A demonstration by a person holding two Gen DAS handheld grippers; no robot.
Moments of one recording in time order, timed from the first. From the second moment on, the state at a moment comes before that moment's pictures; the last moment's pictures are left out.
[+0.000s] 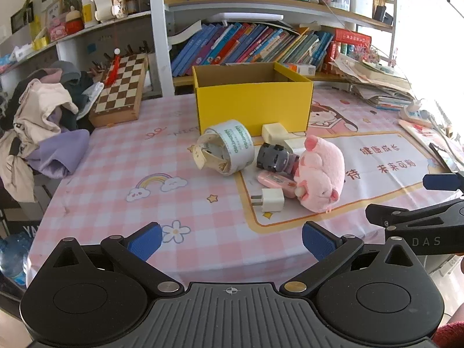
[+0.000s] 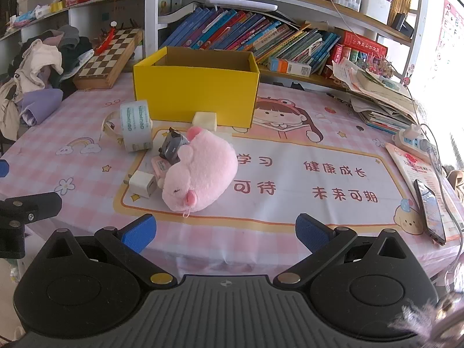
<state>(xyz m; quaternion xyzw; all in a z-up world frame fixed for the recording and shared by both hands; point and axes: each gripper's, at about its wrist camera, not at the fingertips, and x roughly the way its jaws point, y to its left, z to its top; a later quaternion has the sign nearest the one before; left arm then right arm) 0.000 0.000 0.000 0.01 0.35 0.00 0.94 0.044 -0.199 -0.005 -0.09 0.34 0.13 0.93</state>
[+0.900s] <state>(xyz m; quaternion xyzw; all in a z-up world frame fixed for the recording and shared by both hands) -0.003 0.000 -0.005 0.01 0.35 0.01 0.93 0.039 -0.194 -0.002 -0.11 0.34 0.14 0.92</state>
